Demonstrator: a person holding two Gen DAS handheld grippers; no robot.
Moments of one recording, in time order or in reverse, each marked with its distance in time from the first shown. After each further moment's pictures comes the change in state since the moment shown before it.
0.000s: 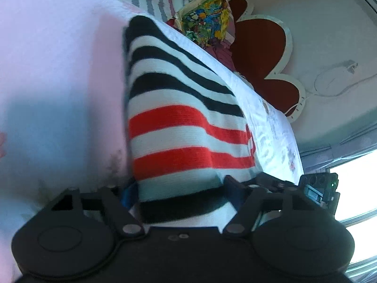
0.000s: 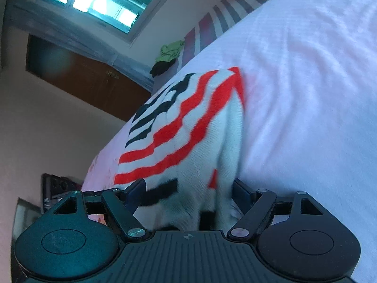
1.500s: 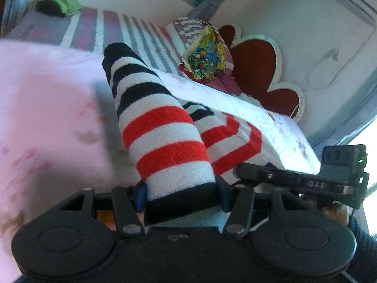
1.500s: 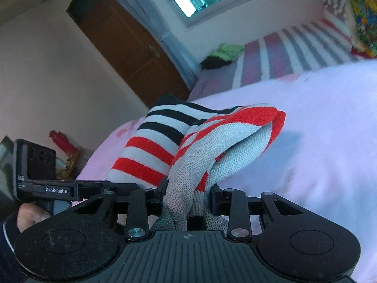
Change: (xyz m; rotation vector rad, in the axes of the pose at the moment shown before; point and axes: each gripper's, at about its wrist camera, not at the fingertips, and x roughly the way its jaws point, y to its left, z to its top) left arm -0.220 0.067 -0.050 0.197 -0.178 0.116; right arm 0.171 0.263 -0.125 -0.316 -0.019 0.017
